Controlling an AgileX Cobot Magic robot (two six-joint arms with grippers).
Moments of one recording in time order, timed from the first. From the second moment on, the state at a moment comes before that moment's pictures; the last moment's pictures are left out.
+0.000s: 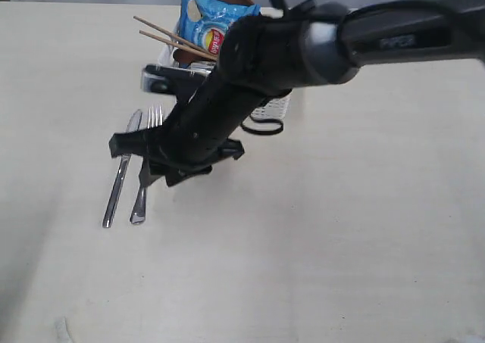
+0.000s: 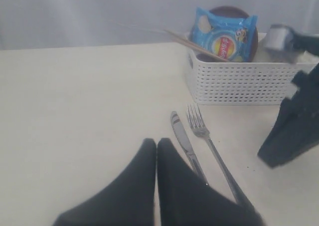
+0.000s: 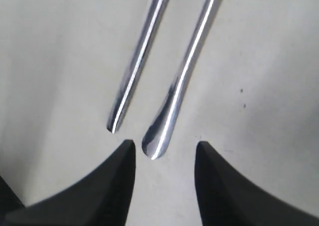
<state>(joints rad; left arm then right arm) -0.22 0.00 0.00 -0.17 0.34 0.11 0.80 2.03 -1.30 0.76 0.65 -0.18</state>
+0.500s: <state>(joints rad) -0.22 0.00 0.00 -0.17 0.34 0.11 0.60 1.79 -1.30 0.51 0.66 -0.18</state>
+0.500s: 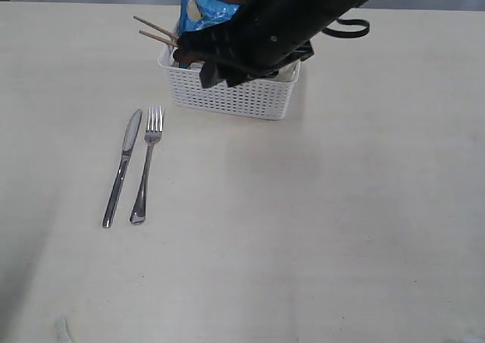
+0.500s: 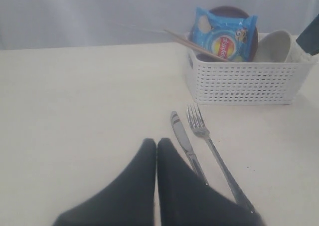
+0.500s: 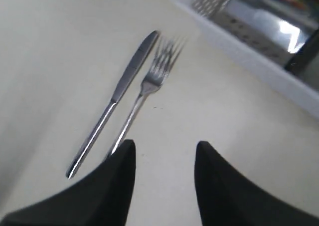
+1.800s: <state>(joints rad) -0.22 0.00 0.00 -0.17 0.34 0.11 0.66 2.09 -1.65 0.16 0.45 -0.40</state>
